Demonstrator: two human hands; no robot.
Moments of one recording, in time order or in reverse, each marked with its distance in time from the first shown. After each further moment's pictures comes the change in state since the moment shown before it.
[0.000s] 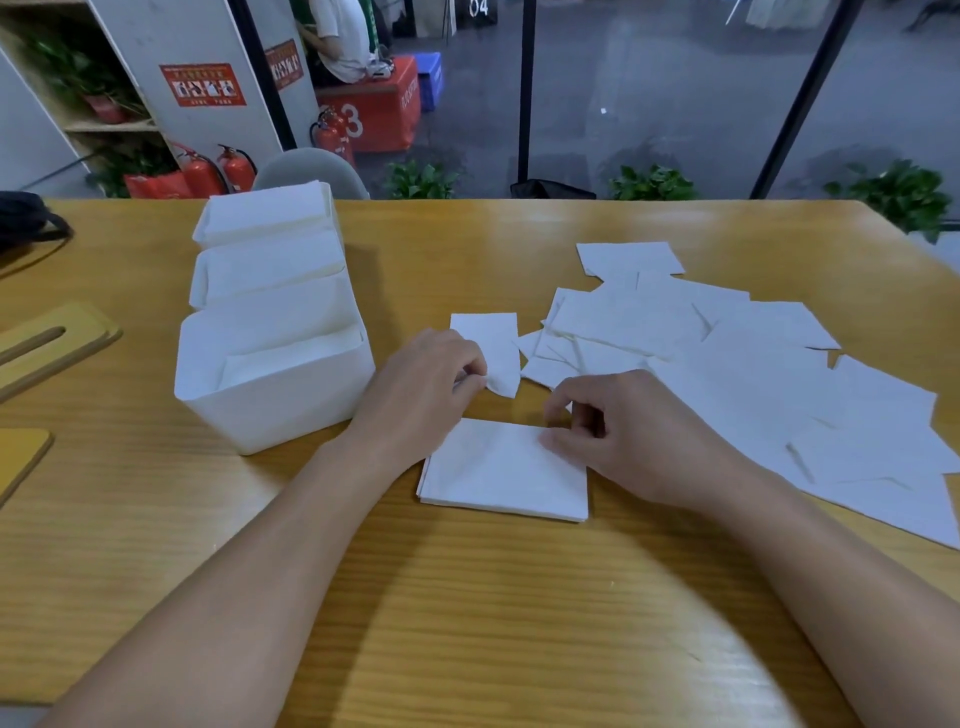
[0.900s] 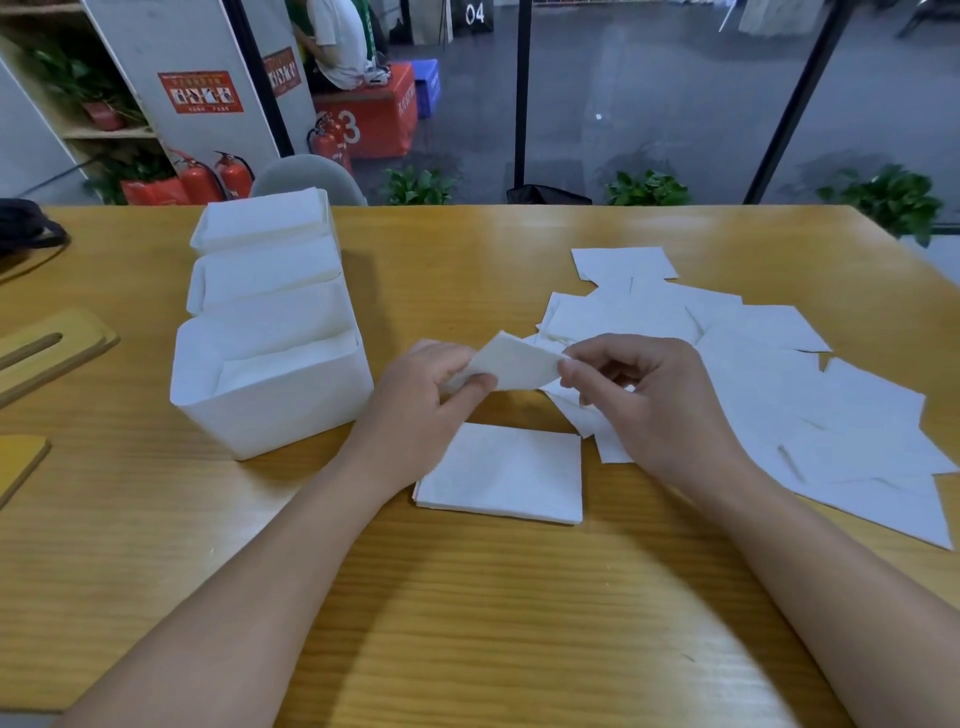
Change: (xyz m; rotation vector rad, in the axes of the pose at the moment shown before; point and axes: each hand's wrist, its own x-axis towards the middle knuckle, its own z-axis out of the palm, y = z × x) left_hand -0.021 0.011 -0.007 -0.346 0.070 -0.017; right_hand 0.000 -0.006 -0.009 0.451 0.366 -0.002
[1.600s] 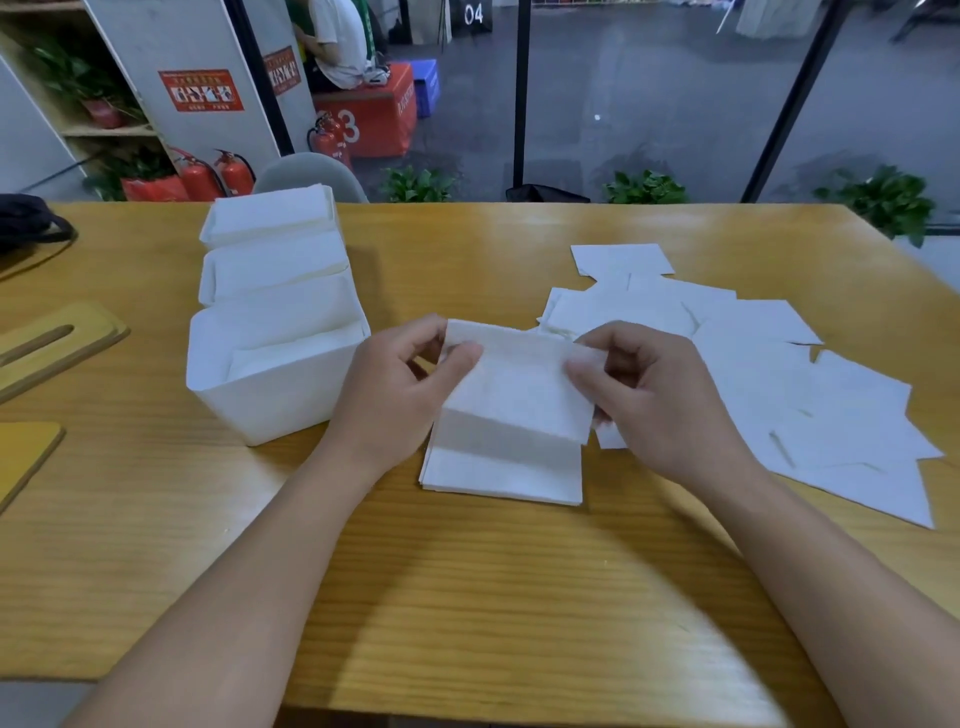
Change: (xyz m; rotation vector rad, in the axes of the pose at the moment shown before) left_hand -0.015 0.014 -0.017 -0.280 0.197 -0.001; right_hand -0.014 -0.010 0.001 0.030 -0.002 0.051
